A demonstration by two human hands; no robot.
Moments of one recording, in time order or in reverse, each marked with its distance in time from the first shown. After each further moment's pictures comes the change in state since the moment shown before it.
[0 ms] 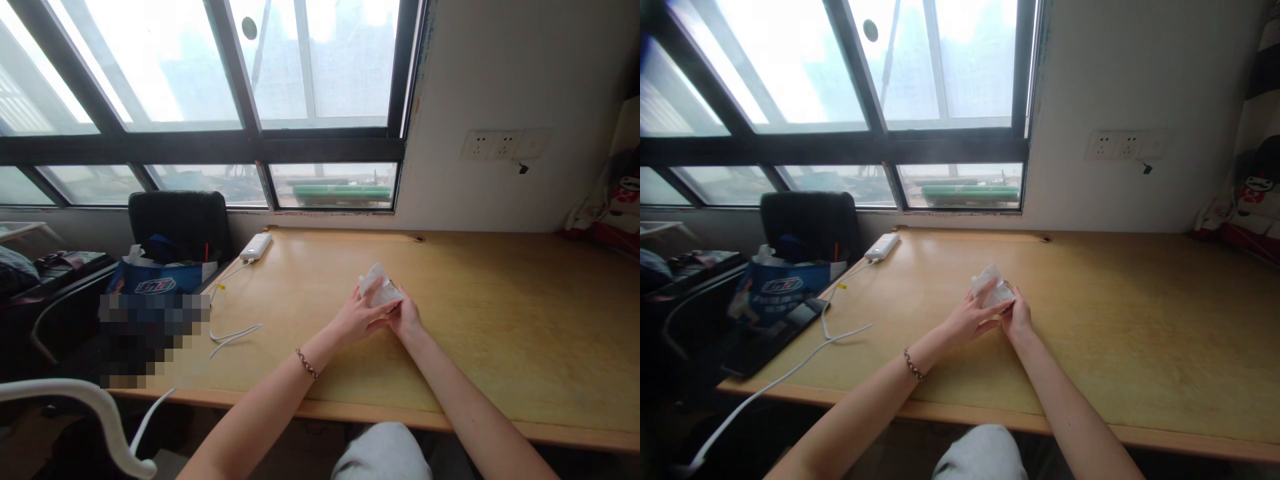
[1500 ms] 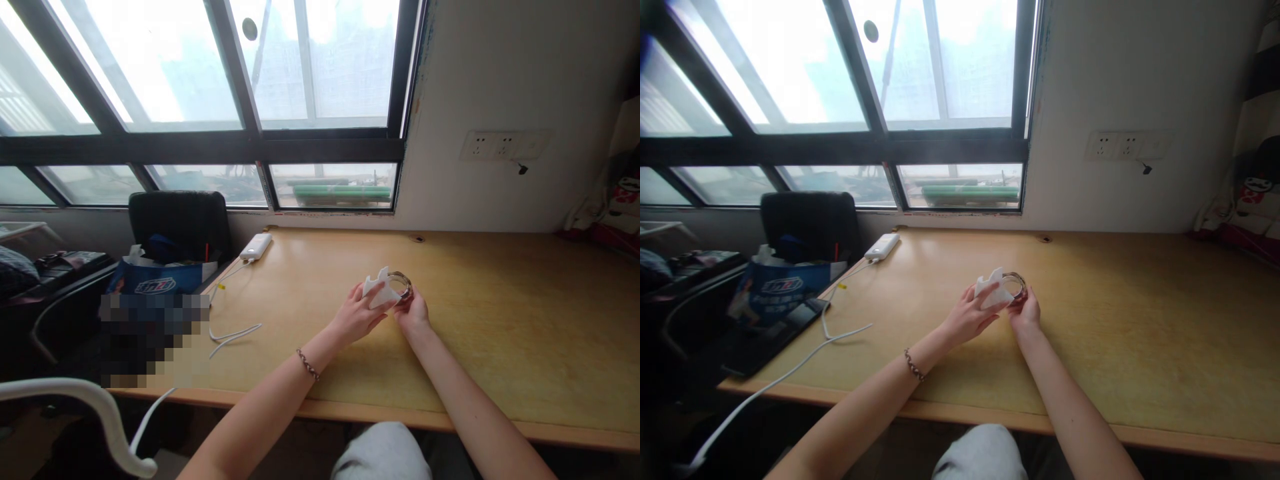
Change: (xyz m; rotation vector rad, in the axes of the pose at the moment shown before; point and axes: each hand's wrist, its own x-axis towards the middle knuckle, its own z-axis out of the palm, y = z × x) left_hand -0.002 0.004 -0.003 0.100 0.034 -0.056; right_hand 0.009 -0.016 -0.009 0.056 0.045 -0.230
